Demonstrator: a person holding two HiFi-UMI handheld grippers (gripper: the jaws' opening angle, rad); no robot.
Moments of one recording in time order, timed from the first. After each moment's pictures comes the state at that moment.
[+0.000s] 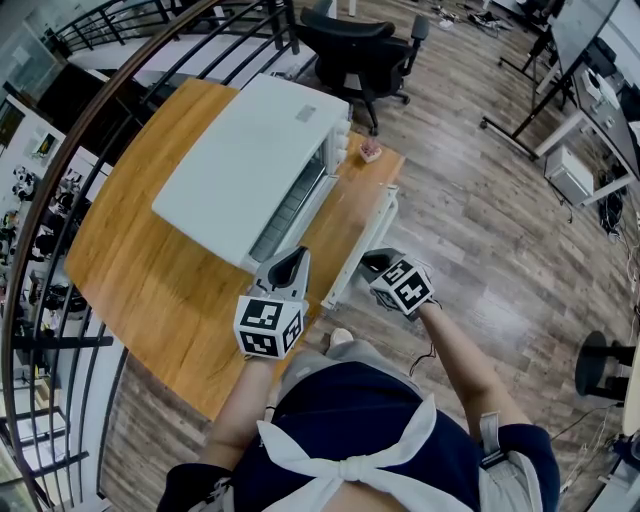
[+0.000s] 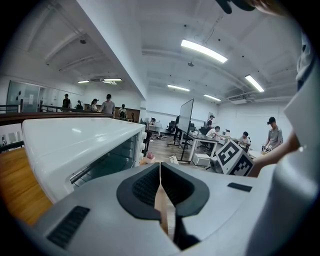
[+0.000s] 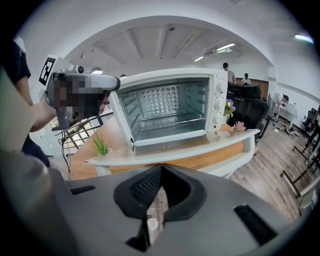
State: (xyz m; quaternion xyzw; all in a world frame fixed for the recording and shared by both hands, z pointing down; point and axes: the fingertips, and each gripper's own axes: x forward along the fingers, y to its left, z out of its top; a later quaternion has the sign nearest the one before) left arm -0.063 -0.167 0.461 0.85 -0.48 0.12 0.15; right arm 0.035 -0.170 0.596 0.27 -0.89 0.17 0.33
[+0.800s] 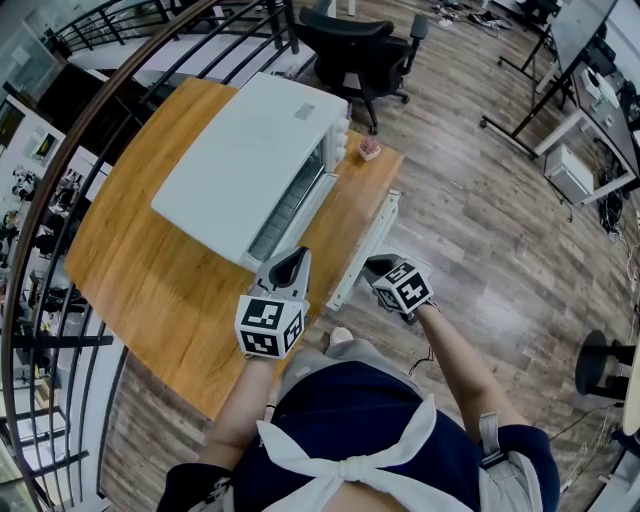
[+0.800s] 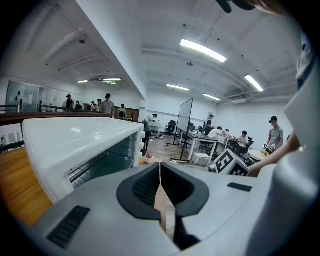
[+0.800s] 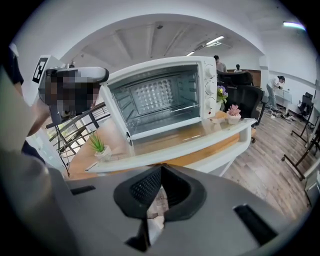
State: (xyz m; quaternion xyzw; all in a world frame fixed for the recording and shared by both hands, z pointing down) left arm -0.059 -0.163 0.463 0.85 -0.48 0.12 0.15; right arm 0.050 -0.160 0.629 0.29 -0.87 0.23 0.33
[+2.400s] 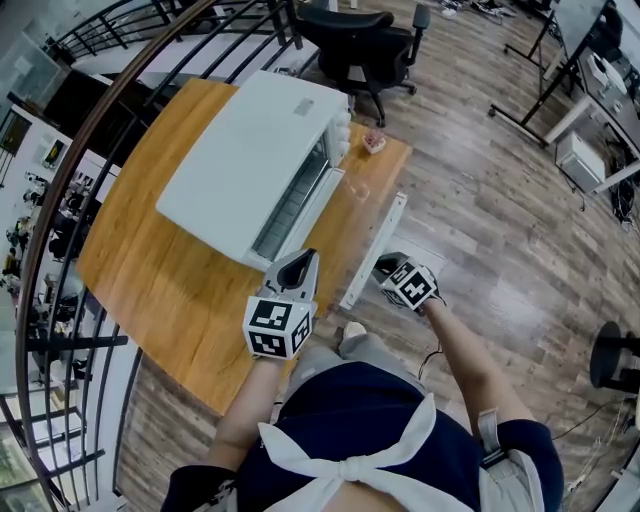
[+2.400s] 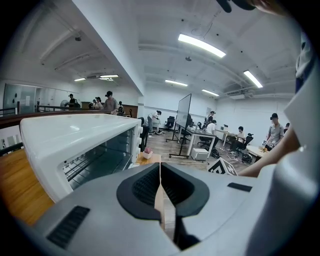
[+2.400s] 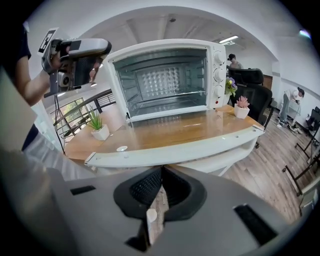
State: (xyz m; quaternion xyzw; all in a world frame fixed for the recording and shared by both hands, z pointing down) left arm -0.052 -0.155 0.474 0.86 -0.47 0.15 0.16; right arm 0.058 -0.152 0.682 0.25 -0.88 0.19 0.37
